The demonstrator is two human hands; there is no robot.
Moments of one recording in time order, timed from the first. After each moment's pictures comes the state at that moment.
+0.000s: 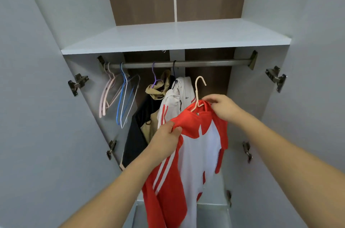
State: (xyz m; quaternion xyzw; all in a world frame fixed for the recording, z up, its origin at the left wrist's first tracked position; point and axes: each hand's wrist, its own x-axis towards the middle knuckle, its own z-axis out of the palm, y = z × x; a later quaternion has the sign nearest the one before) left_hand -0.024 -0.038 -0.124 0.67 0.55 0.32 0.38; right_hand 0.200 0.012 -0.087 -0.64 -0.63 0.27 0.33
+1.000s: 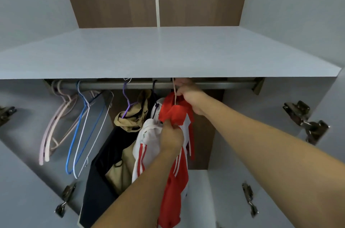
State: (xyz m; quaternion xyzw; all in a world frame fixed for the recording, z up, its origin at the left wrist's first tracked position) left_hand 0.109 0.204 -0.173 0.56 0.63 0.41 0.36; right_hand 0.190 0.230 -0.040 -0.61 -0.52 0.41 0.43
